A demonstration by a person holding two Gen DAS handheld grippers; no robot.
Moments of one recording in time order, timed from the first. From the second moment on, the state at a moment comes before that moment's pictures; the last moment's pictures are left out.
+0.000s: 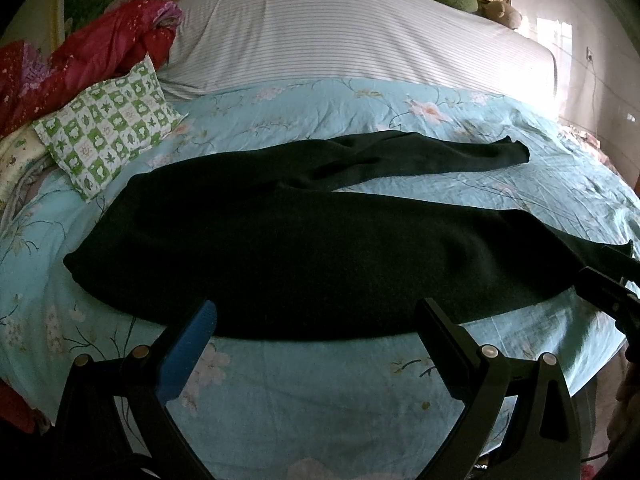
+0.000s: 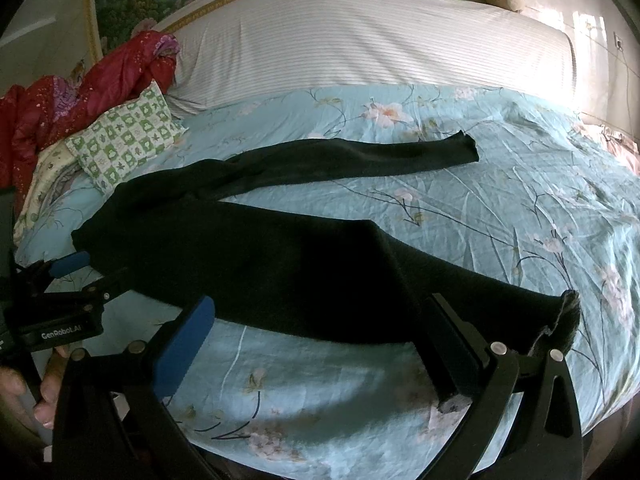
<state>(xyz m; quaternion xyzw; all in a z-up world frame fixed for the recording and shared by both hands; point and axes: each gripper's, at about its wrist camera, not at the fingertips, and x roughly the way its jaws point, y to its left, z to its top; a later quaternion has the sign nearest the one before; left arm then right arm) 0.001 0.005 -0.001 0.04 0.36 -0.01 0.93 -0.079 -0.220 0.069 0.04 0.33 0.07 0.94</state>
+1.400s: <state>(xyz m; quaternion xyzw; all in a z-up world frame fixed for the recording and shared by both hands) 0.004 0.002 -0.004 0.04 0.36 -0.02 0.93 -0.077 -0.222 0.066 0.05 0.34 0.07 0.94</state>
